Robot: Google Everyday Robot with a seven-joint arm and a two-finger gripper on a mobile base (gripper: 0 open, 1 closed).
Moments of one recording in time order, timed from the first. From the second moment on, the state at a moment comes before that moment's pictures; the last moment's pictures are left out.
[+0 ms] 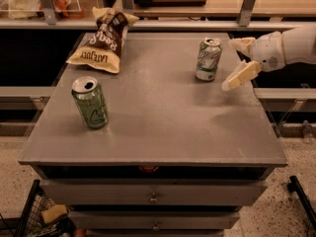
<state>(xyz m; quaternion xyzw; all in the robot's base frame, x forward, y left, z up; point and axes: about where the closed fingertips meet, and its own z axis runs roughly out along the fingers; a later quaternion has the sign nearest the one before) 0.655 -0.216 0.885 -0.53 0.68 0.23 0.45</state>
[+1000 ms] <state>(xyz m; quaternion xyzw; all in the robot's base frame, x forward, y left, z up) 0.676 -0.185 0.873 -0.47 0.67 0.30 0.49</state>
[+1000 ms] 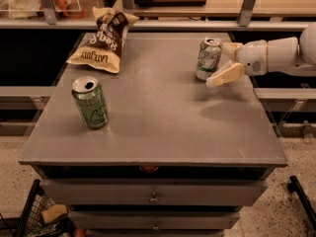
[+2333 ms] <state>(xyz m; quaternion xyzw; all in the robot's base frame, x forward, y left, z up) 0.688 -0.153 0.875 -0.46 0.65 0.34 0.51</state>
